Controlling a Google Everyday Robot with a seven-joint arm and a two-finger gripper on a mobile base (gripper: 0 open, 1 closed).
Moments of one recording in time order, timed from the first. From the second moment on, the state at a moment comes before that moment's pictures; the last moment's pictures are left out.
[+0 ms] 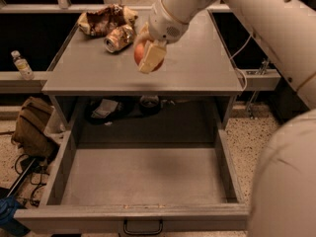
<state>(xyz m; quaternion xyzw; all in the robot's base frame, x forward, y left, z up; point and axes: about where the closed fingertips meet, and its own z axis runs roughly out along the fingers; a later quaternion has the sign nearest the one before) 0.643 0.030 0.923 -0.75 0.59 0.13 0.27</state>
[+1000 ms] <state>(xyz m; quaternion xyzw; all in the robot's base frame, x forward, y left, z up) 0.485 -0.022 0.837 -0.73 0.60 0.22 0.24</state>
